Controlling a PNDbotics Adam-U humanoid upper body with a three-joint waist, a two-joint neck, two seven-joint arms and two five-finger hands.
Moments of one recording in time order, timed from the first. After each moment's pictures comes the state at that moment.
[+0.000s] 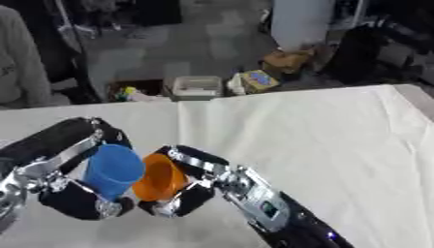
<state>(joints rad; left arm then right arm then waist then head) -0.88 0.55 -0.59 -1.76 -0.53 0.40 -0.51 -0.75 -0.19 0.42 -1.33 0.07 -0.18 0.39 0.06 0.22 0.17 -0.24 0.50</state>
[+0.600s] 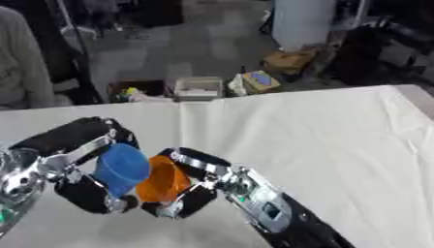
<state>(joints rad) -0.92 0.53 -0.58 -1.75 -0.58 0.37 -0.58 -0.75 -0.18 0.42 -1.32 0.07 -0.18 0.40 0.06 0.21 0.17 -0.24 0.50</state>
